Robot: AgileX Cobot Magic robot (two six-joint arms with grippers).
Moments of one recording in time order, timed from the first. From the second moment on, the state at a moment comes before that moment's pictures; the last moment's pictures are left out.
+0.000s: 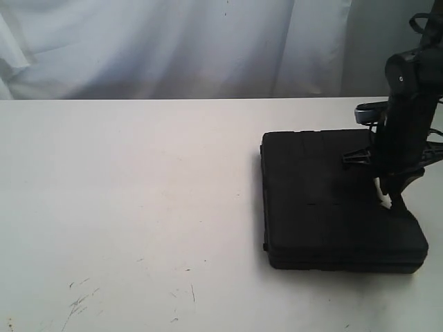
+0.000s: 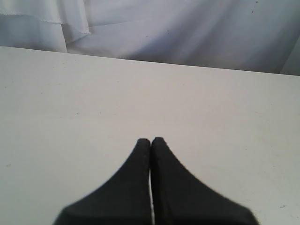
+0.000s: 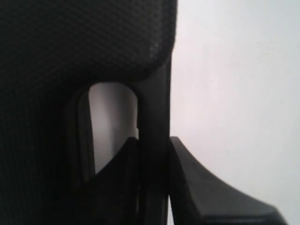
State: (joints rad) left arm 0.01 0.00 0.00 -0.02 0.33 -0.07; right arm 0.24 2.09 -1.46 -0.22 1.02 0.26
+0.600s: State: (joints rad) left arm 0.01 0.00 0.00 -0.02 0.33 -0.07; right arm 0.18 2.09 -1.46 -0.23 1.00 0.20
